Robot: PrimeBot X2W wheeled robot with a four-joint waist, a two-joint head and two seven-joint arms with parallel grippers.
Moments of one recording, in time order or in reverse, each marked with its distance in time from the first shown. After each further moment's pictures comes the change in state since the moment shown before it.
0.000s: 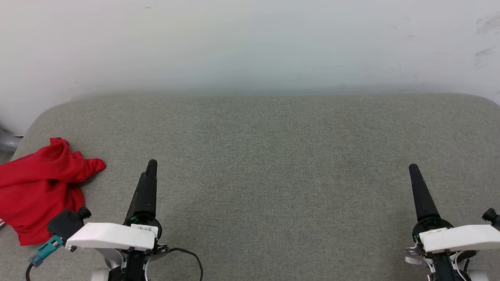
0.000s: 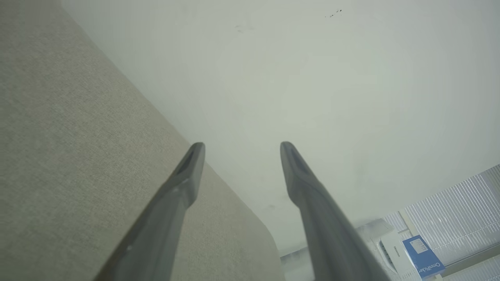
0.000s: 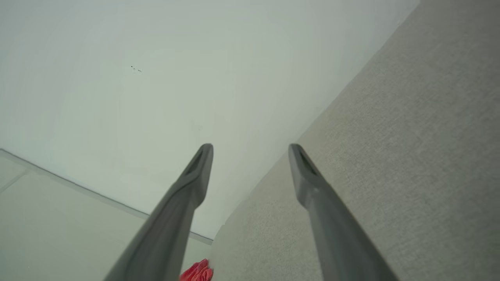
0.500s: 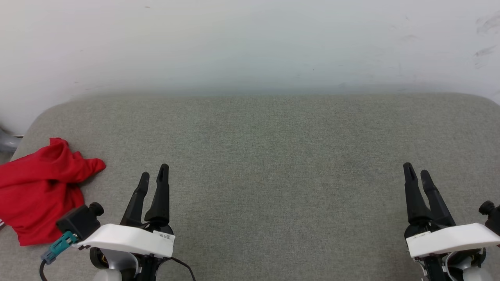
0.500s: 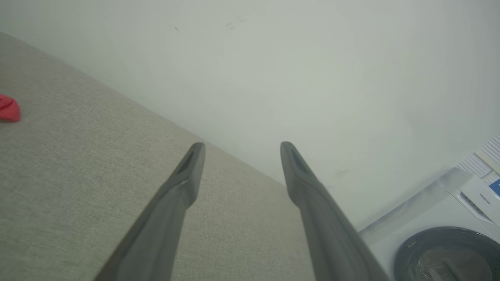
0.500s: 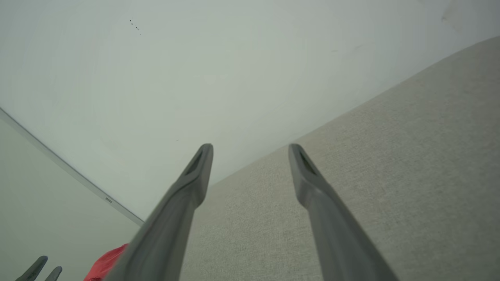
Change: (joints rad) left arm 0.015 0.000 -0.021 -0.017 0.369 0.000 -0.049; right arm 0.010 0.002 0.001 -0.048 -0.392 0.000 -0.048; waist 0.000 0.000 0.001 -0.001
